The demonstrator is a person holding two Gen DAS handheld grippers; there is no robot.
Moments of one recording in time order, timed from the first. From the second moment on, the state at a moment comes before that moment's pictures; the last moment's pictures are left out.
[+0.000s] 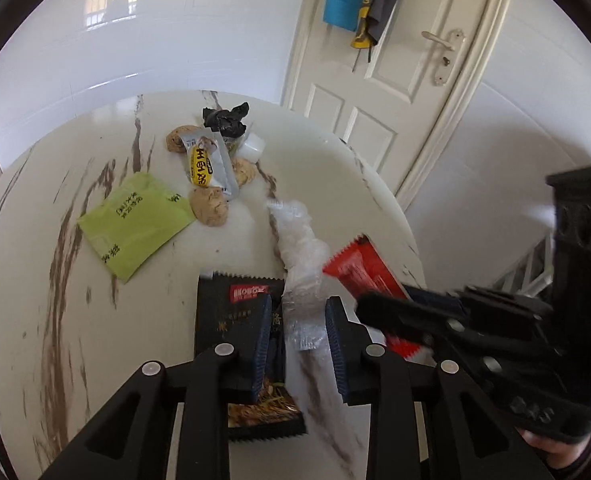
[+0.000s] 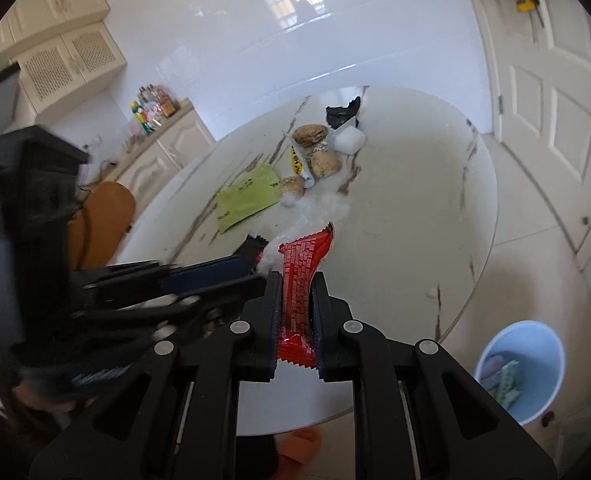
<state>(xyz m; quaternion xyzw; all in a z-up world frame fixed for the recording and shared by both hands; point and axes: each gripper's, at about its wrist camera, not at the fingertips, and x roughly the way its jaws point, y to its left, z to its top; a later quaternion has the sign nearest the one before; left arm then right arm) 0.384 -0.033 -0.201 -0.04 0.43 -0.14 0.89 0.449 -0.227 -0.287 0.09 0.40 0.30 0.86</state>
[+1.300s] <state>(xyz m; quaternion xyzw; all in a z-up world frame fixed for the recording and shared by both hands) 0.403 -0.035 -0.218 0.10 0.42 -0.08 0.90 0.438 -0.268 -0.271 0.10 0.37 0.27 0.88</state>
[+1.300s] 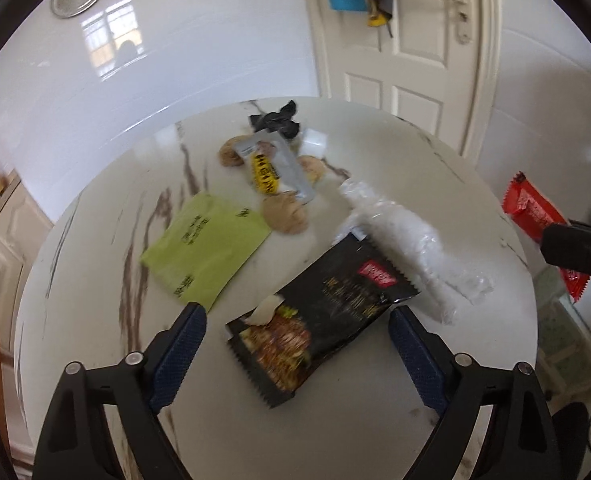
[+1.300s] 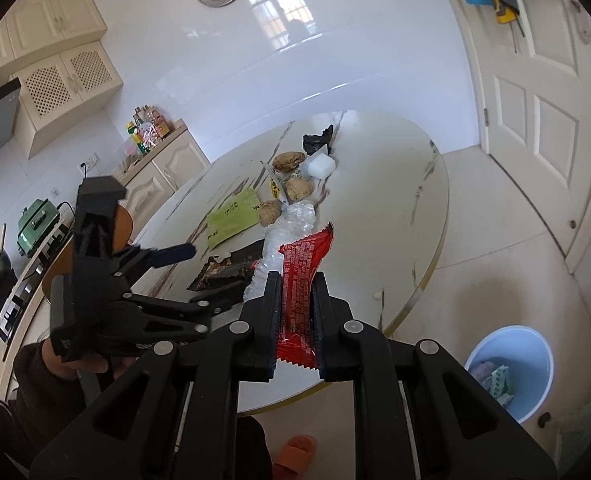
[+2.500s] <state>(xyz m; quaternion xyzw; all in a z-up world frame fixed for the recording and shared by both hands) 0.437 -0.257 -0.209 0.06 0.42 -0.29 0.86 0.394 -0.456 -0.290 0.15 0.34 0.09 0.92</state>
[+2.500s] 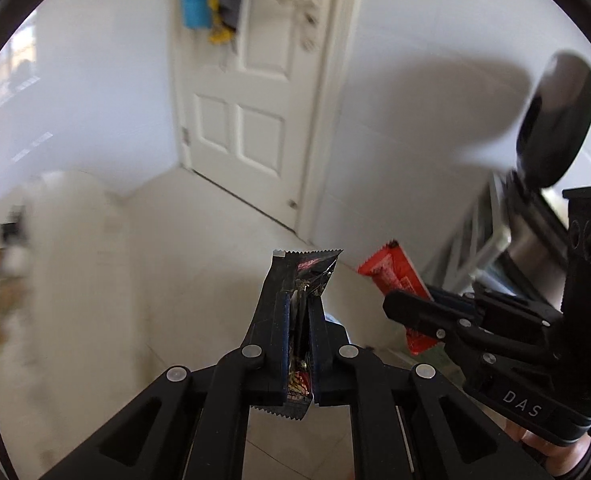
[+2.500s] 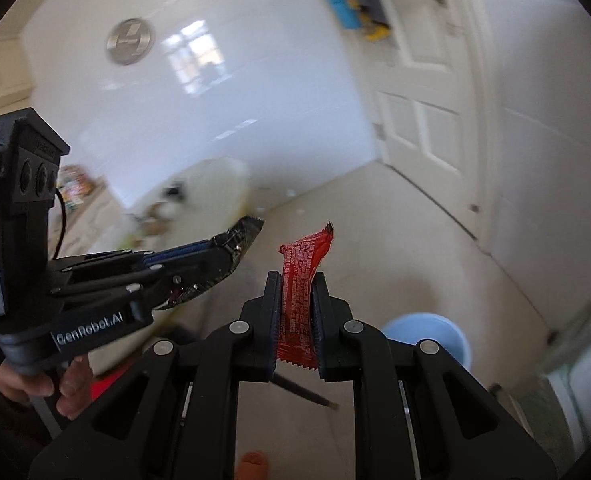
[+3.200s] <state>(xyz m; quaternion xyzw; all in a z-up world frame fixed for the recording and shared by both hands) 0.511 -0.348 -0.273 0.12 0.45 -0.25 0.85 0.446 -0.544 -0.394 0.22 0.41 0.02 0.88</state>
